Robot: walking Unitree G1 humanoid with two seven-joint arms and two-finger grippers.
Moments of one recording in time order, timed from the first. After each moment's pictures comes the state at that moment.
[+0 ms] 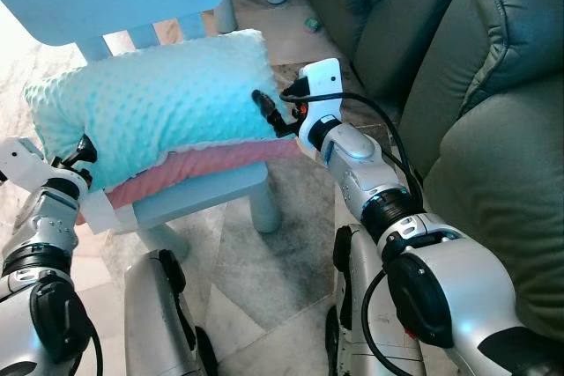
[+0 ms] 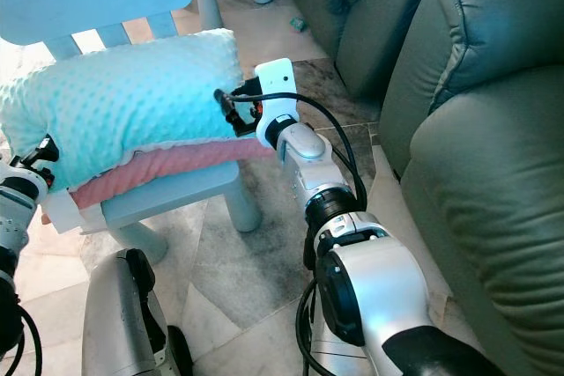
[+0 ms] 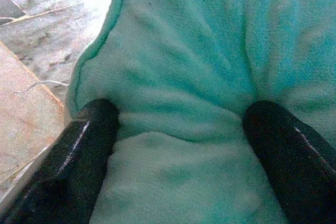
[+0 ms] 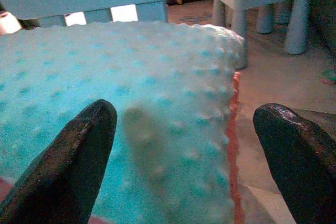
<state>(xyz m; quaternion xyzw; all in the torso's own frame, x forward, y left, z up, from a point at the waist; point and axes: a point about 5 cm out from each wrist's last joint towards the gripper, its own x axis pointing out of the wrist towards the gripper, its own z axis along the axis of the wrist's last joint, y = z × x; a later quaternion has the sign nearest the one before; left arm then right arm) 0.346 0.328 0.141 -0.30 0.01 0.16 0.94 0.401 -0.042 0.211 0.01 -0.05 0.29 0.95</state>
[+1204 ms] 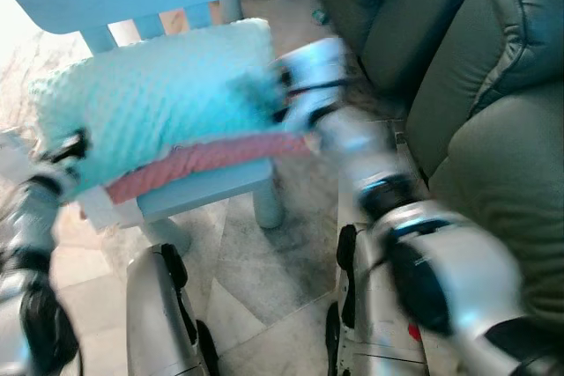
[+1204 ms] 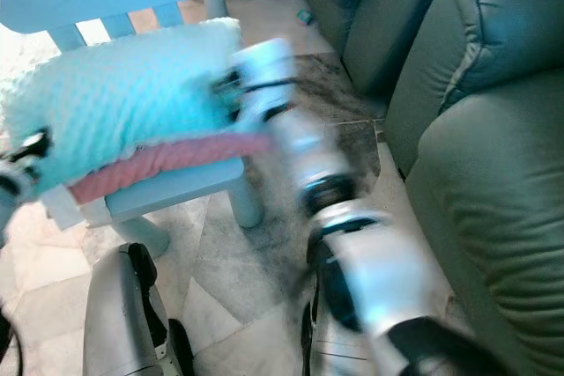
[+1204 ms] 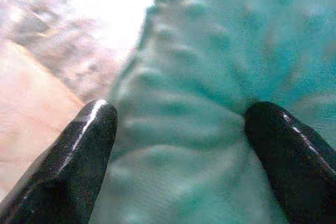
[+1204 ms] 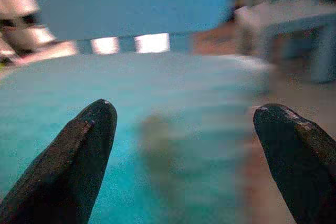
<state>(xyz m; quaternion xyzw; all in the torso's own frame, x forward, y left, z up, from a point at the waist) 0.332 0.349 0.153 -0.24 0.01 0.17 0.95 0.406 -0.058 0.243 -0.01 -0.12 0.31 0.94</state>
